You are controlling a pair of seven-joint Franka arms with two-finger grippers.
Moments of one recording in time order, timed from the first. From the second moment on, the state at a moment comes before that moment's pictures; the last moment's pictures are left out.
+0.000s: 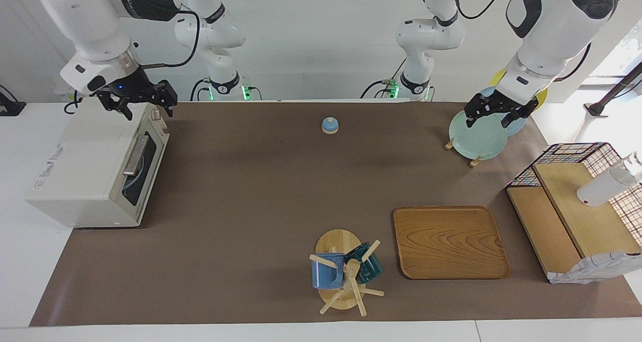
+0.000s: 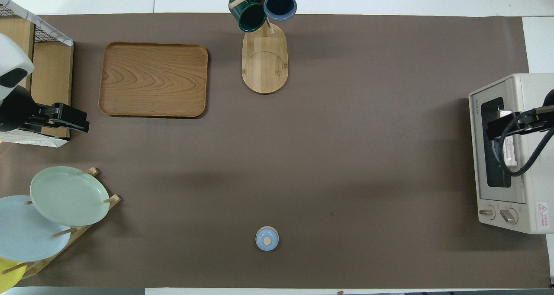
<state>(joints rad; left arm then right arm) -0.11 -0.01 0.01 -1.65 -0.02 1.57 0.00 -0.01 -0.02 -0.02 -1.62 -0.06 1.49 -0.16</state>
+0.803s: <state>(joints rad) -0.11 -0.01 0.01 -1.65 -0.02 1.57 0.00 -0.01 -0.02 -0.01 -1.63 -0.06 1.50 -0.21</state>
